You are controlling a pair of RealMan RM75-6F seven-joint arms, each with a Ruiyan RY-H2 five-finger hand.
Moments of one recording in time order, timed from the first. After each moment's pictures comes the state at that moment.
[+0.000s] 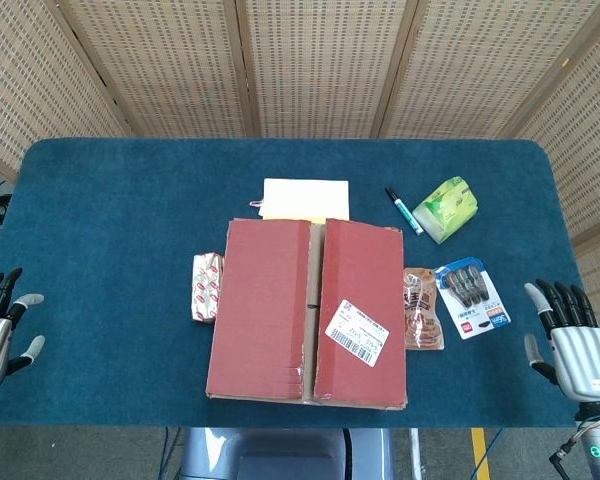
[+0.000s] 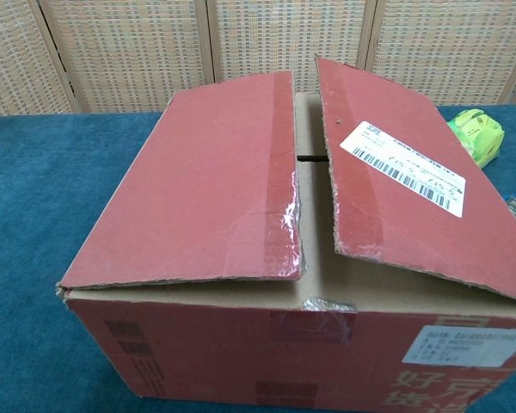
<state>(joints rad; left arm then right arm) -0.08 -1.10 -0.05 -1.71 1.46 1.49 0.27 0.09 -1.09 0.07 -1.62 -1.54 1.49 -0.06</state>
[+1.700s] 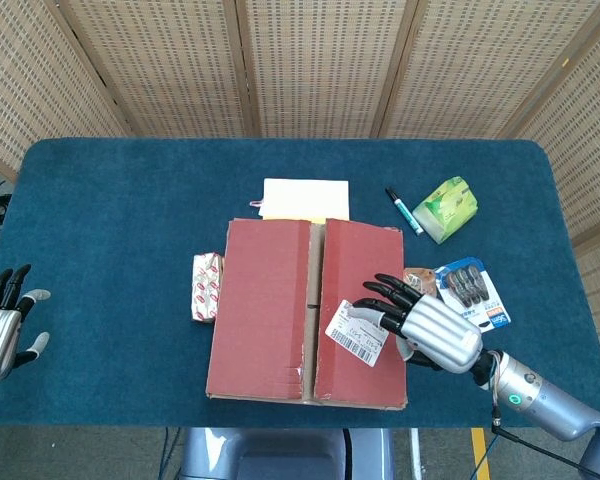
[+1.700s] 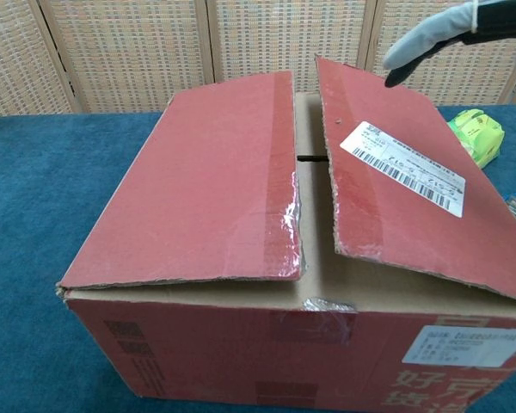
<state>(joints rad) -0.13 -1.06 -0.06 -1.79 1.37 1.41 0.36 0.59 -0.97 0.05 -1.72 -2.02 1.23 0.44</state>
